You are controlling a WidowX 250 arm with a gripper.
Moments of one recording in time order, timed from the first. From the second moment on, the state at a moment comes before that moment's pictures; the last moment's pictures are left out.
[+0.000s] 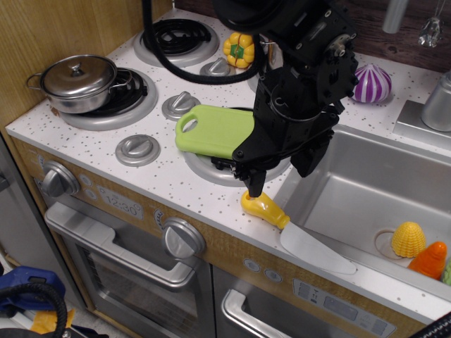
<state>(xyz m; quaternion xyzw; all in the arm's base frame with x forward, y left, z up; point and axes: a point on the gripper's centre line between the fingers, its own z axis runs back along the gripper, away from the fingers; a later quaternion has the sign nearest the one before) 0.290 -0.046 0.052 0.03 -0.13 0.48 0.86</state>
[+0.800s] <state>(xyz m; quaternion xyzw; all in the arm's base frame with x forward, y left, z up) 0.284 -0.048 0.022 0.00 -0.12 0.51 0.85</state>
